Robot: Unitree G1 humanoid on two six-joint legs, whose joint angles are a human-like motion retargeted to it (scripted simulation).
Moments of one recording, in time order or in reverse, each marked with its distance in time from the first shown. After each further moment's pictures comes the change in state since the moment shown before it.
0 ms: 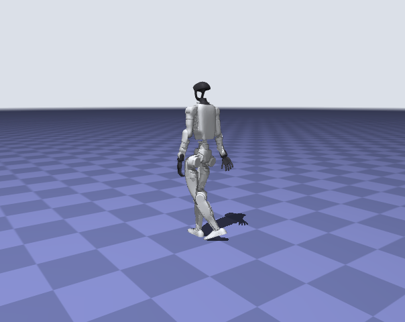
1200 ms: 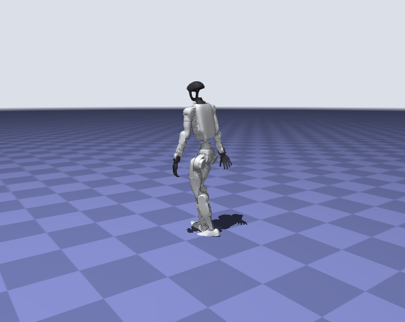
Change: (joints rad) left arm -0.152 0.069 0.017 -0.045 -0.017 -0.058 -0.021; right arm 0.003 0.050 0.078 -0.113 0.020 -0.053 0.018; waist -0.063 0.035 -0.003; left_leg -0.269 -0.007 -0.187 -0.144 0.030 -0.106; right_leg -0.278 -0.059 -0.025 0.203 -0.153 0.130
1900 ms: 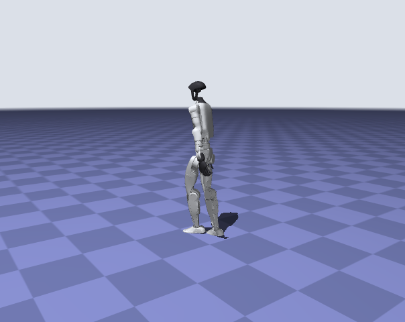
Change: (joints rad) left arm 0.332 -0.078 0.147 0.207 0.113 0.049 -0.019; right arm -0.206 -0.029 0.034 -0.098 -0.052 0.025 -0.054; waist 0.129 0.092 0.043; left_leg -0.172 -0.055 -0.060 0.039 0.192 -0.058; right_leg 0.467 0.061 -0.125 -0.289 0.237 -0.223
